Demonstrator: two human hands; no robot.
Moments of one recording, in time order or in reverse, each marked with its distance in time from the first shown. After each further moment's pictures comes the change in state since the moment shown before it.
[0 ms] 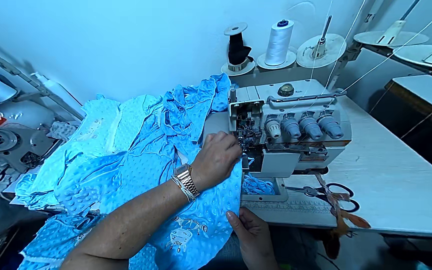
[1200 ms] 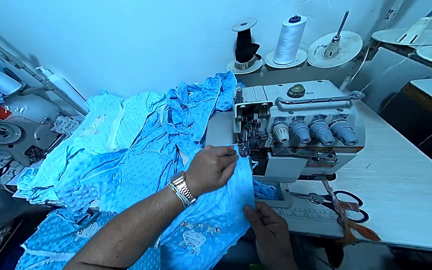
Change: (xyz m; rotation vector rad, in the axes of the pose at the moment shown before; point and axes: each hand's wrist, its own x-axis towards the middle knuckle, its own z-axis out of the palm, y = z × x) left_hand -0.028 -0.007 0.011 -0.117 0.025 -0.095; right_hand 0.024 -0.016 -0.024 -0.056 -0.010 -0.066
